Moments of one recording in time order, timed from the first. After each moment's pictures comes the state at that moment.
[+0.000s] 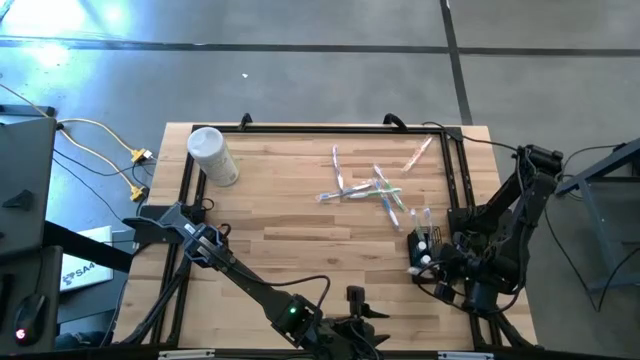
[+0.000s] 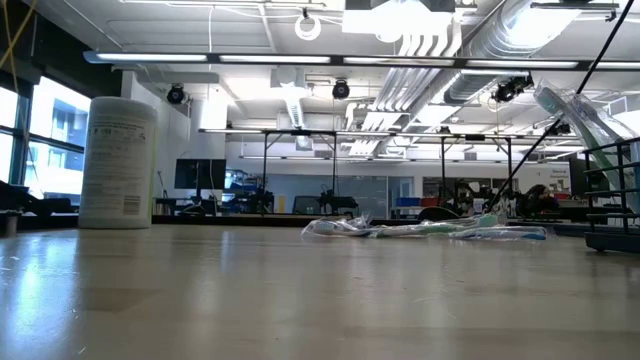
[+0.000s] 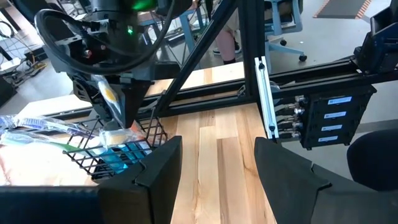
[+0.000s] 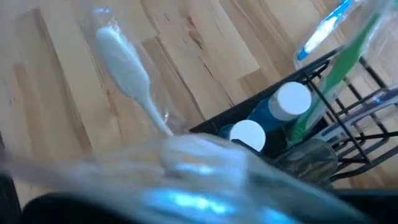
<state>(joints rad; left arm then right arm) -0.62 2.34 2.29 -0.30 -0.69 -0.07 1.11 1.27 0.90 -1.14 0.56 1.59</state>
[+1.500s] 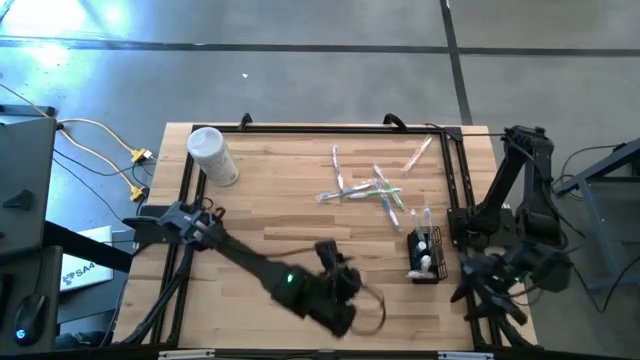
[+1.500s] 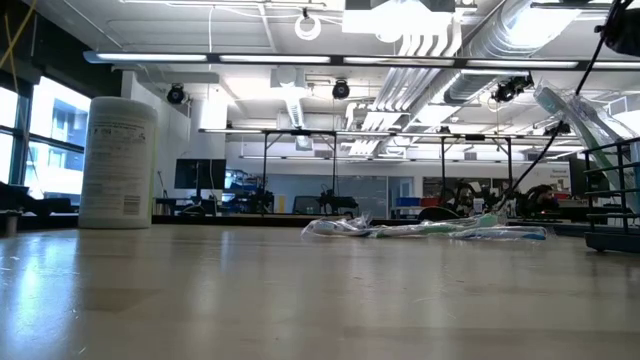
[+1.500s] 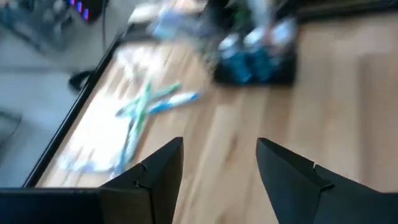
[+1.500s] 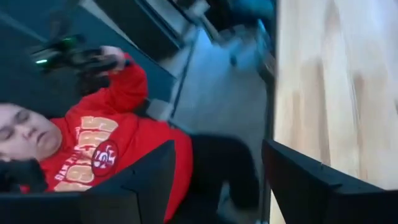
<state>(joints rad) -0.53 2.25 2.36 -1.05 -0.87 -0.46 1.30 0.92 0.90 -0.47 0.54 1.08</state>
